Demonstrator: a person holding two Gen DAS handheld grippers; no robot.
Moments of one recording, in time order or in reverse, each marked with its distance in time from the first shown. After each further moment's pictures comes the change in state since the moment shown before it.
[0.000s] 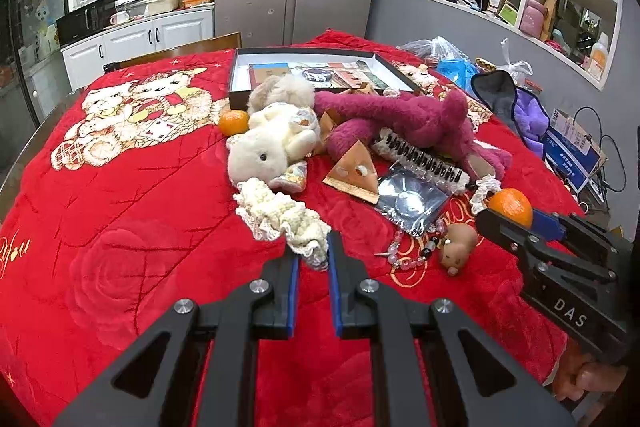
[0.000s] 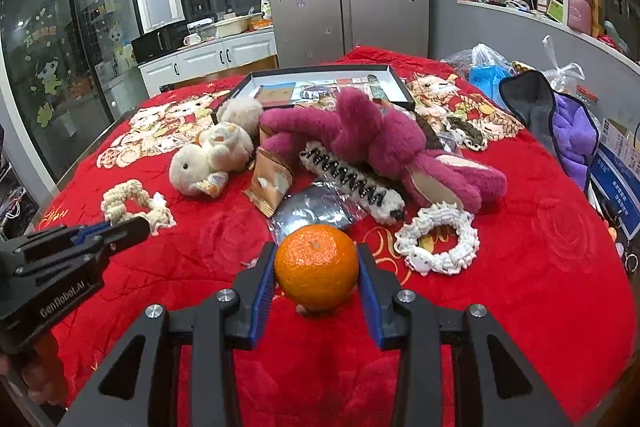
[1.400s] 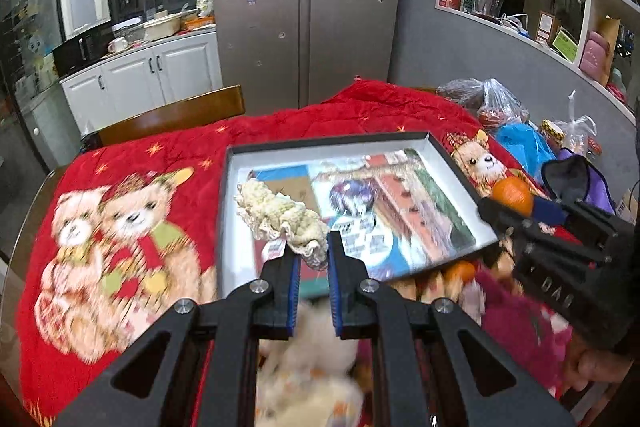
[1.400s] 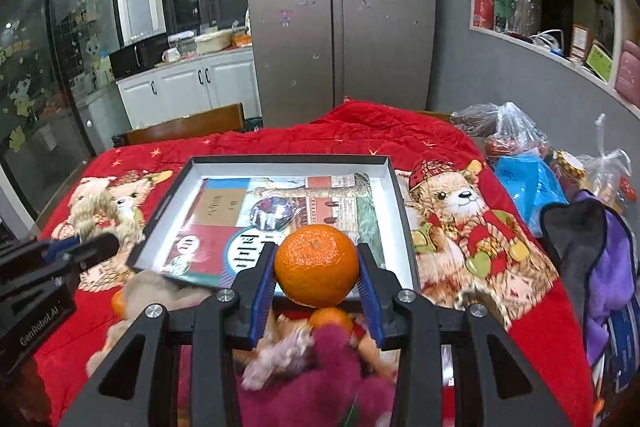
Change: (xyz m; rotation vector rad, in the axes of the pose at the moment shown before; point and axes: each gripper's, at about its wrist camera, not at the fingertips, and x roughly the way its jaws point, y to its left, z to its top) left arm 0.144 0.020 0.225 0.029 -0.016 0.081; right arm 0.139 -0.037 0.198 -0.028 -0.021 -0.047
